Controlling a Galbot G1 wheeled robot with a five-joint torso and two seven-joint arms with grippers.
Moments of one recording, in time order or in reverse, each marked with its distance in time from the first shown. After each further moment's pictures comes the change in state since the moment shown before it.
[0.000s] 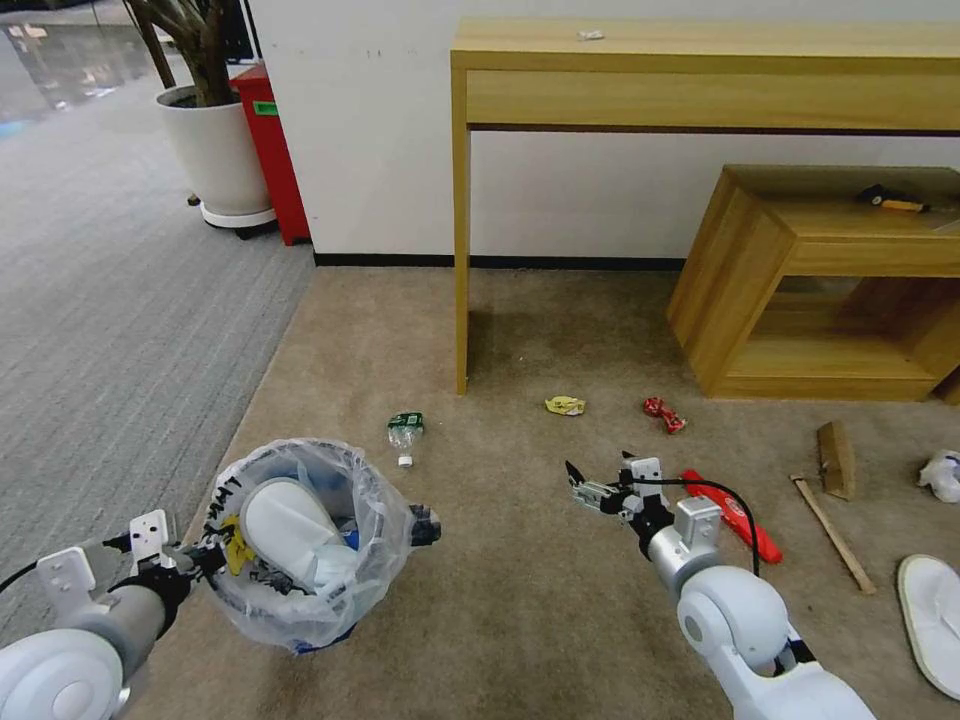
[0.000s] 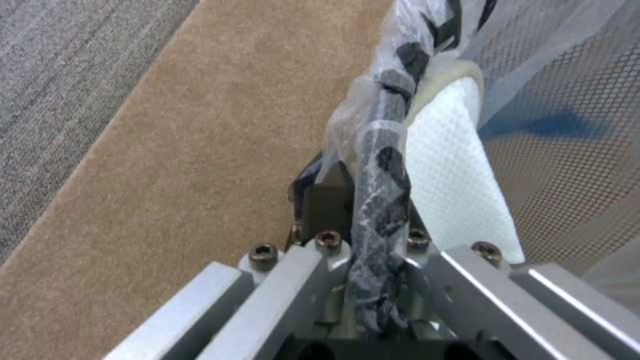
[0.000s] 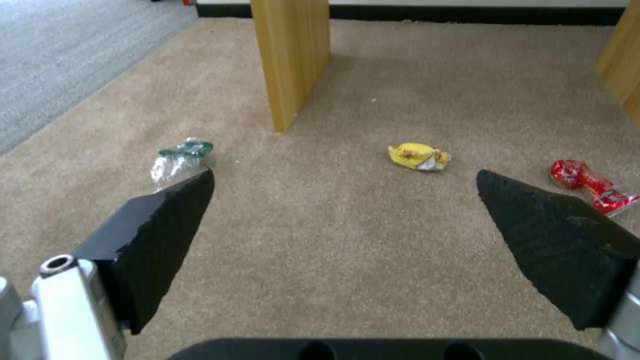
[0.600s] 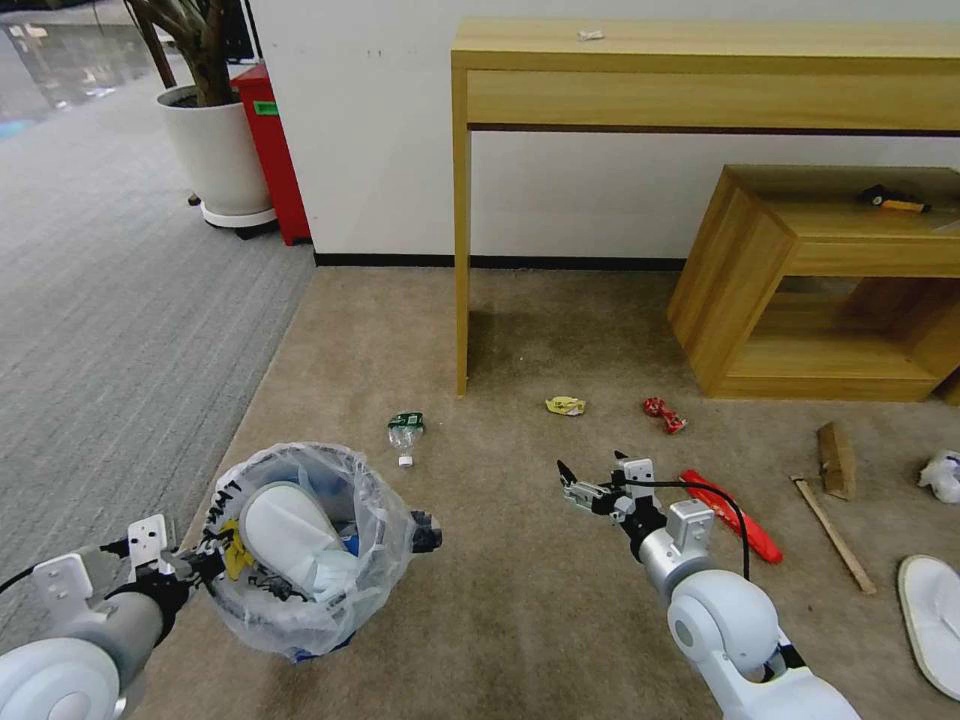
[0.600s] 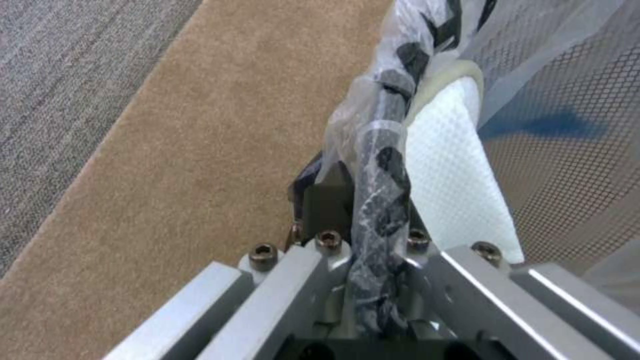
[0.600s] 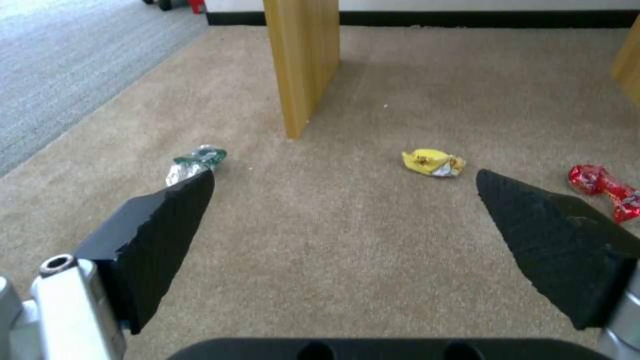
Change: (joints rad) left arm 0.027 -0.002 -0.014 -0.016 0.011 0.000 0.013; right arm 0.010 0.017 -0.029 0.003 -0.005 0.007 0.014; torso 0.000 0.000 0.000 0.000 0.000
